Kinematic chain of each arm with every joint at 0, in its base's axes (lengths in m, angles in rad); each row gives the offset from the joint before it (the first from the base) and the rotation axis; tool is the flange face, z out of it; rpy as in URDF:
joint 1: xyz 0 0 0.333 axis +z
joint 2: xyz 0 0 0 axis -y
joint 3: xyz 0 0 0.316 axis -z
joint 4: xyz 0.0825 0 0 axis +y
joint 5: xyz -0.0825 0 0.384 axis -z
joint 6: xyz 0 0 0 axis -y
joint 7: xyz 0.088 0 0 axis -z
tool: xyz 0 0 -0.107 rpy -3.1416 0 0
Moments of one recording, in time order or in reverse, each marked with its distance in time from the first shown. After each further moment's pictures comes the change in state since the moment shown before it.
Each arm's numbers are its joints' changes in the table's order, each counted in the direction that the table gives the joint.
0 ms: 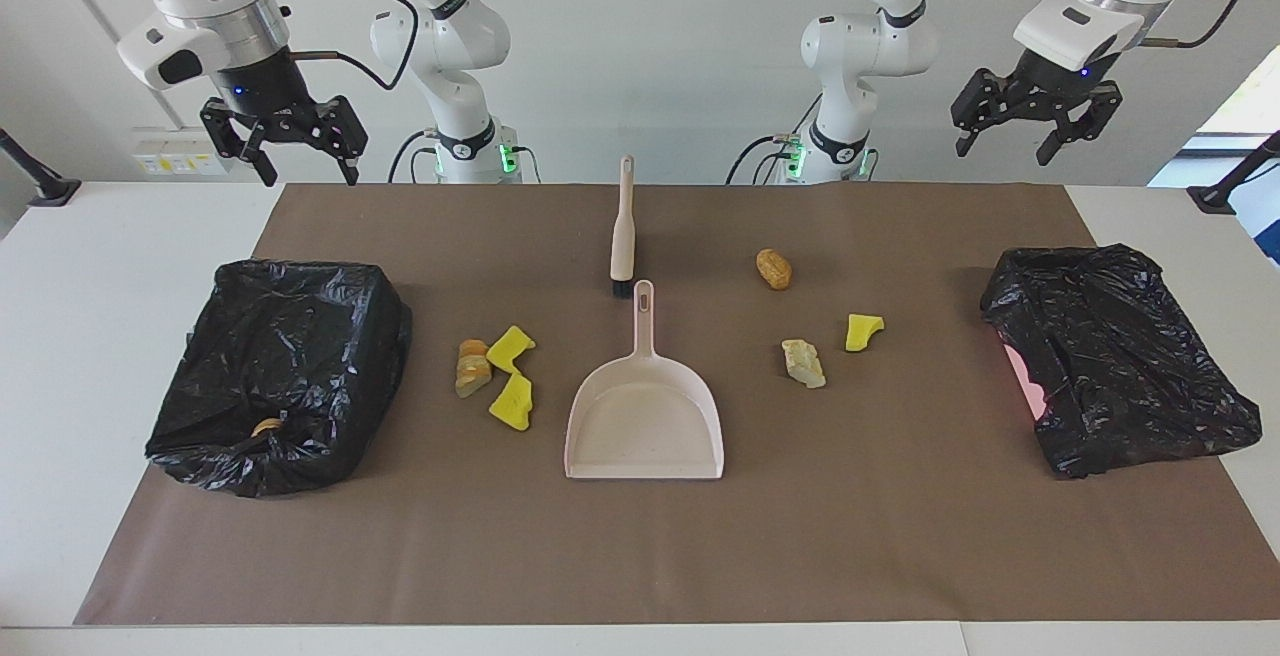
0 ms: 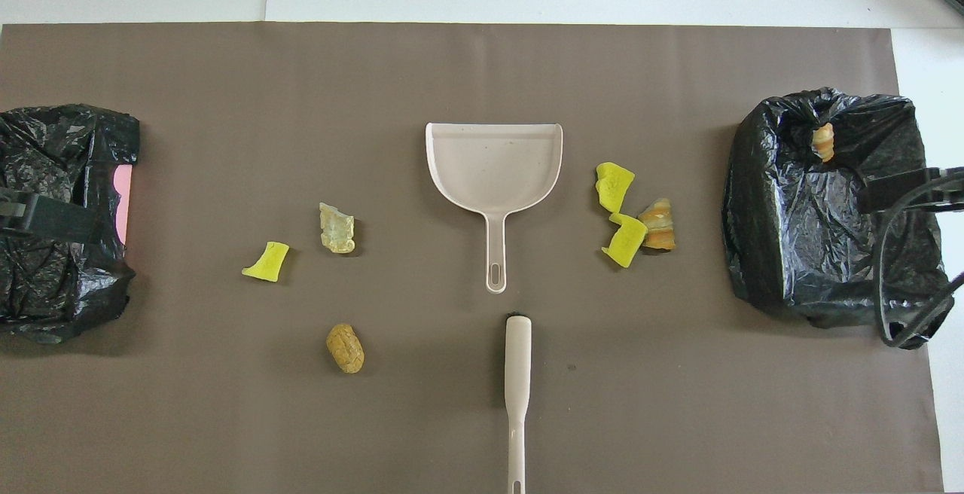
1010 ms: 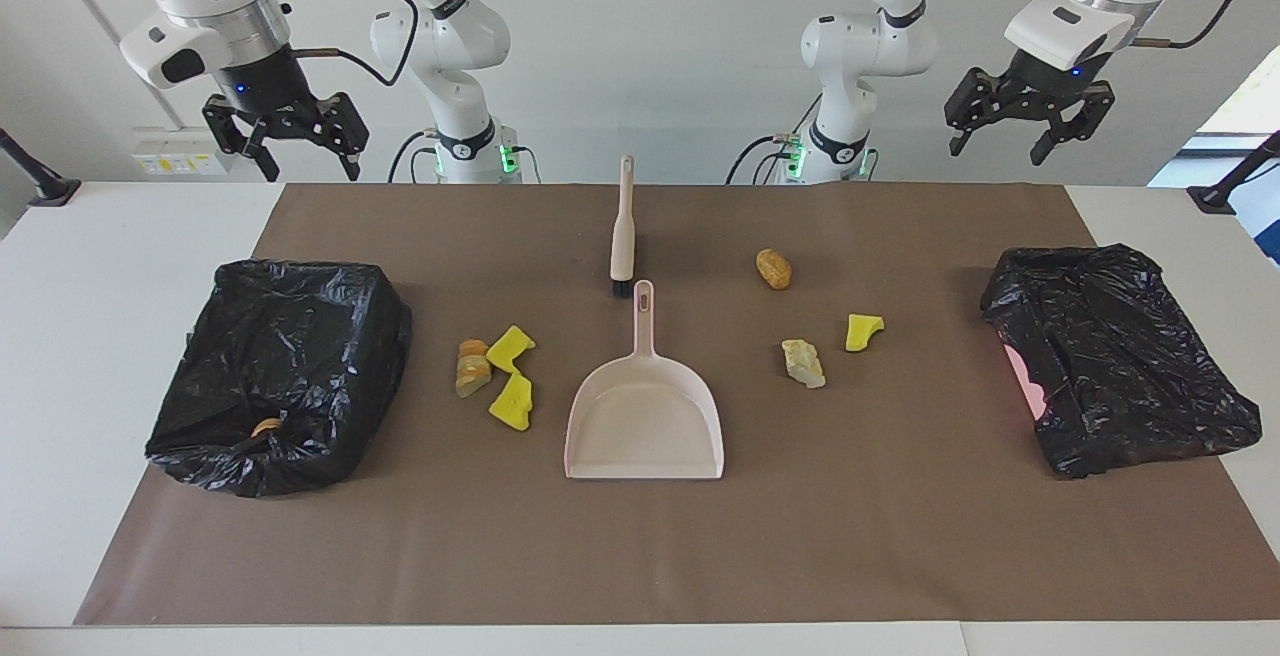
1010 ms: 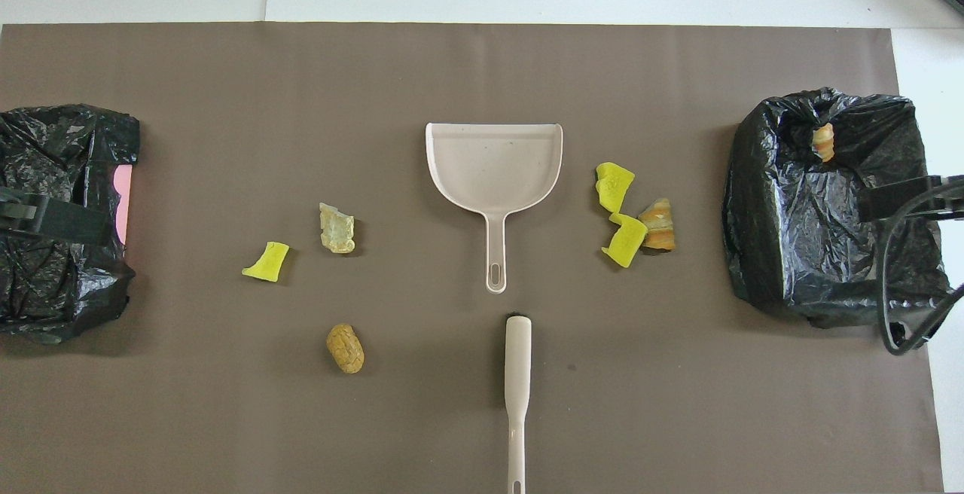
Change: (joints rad) left arm -0.010 0.001 0.007 0.003 0.000 0.000 -0.004; right arm -0.001 0.007 0.001 0.004 0.000 -0.023 0.000
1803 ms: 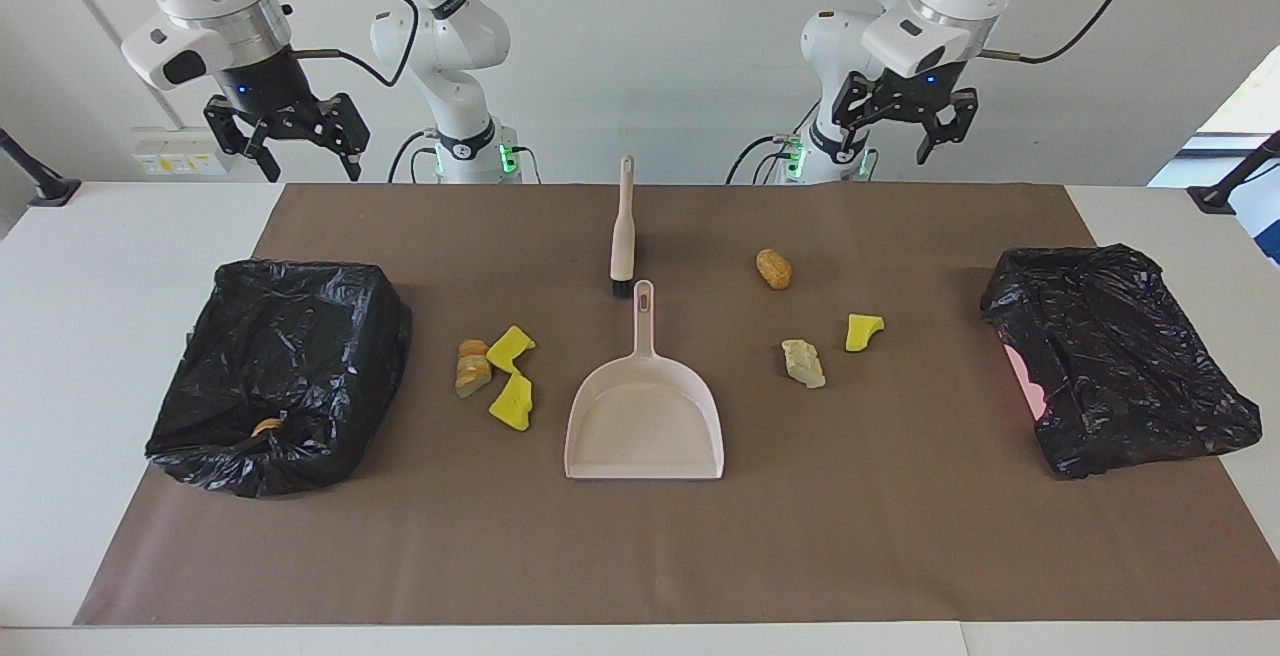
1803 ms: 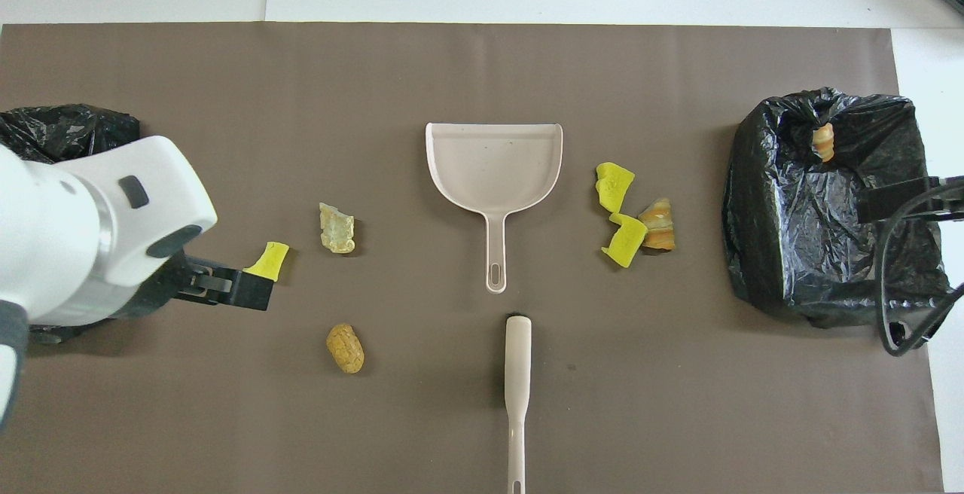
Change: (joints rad) left arm -0.243 0.123 0.026 0.275 0.034 0.132 -0.223; right arm 0.001 0.001 -0.001 0.003 0.000 -0.001 0.000
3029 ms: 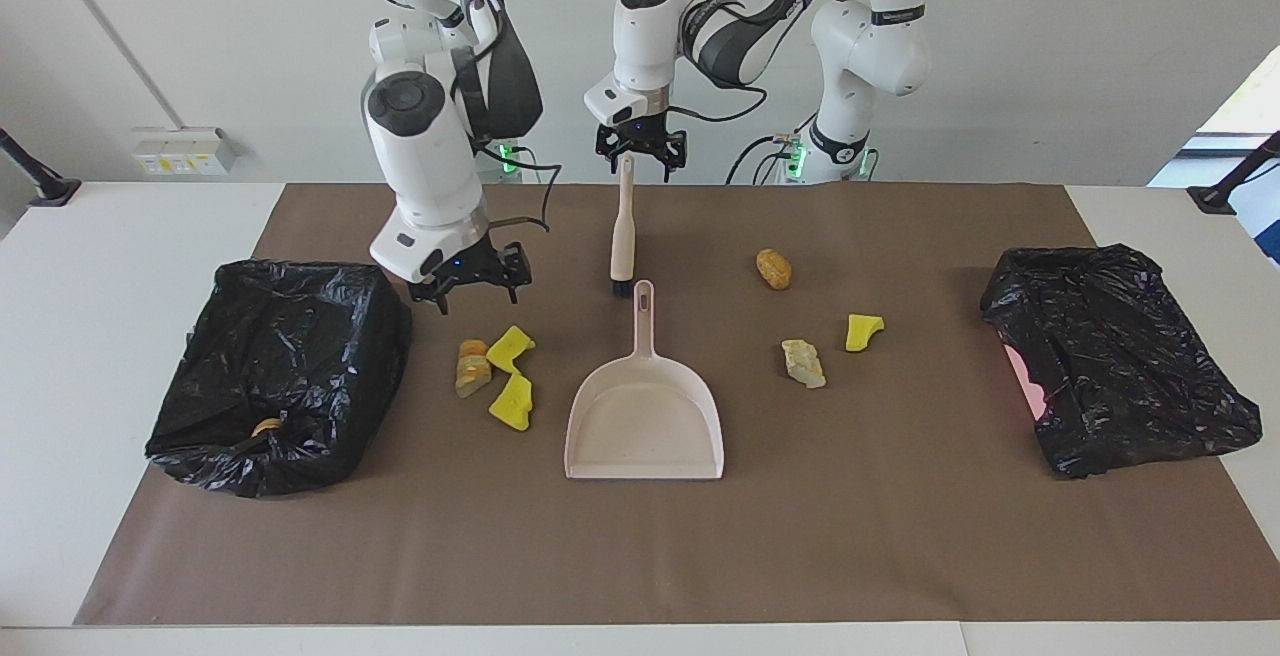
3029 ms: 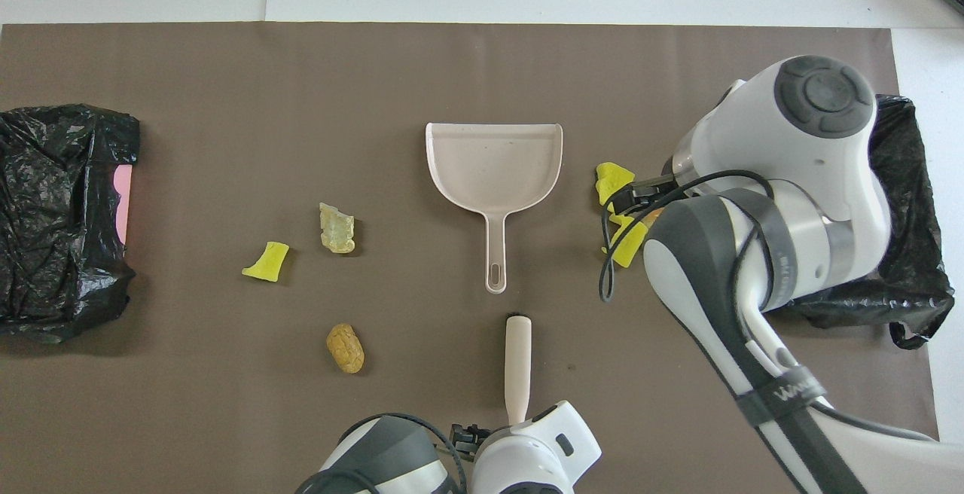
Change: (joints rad) left arm -0.670 -0.125 0.007 0.493 0.027 0.673 -0.636; right arm 0.287 -0.274 -0.012 0.194 -0.008 0.410 0.161
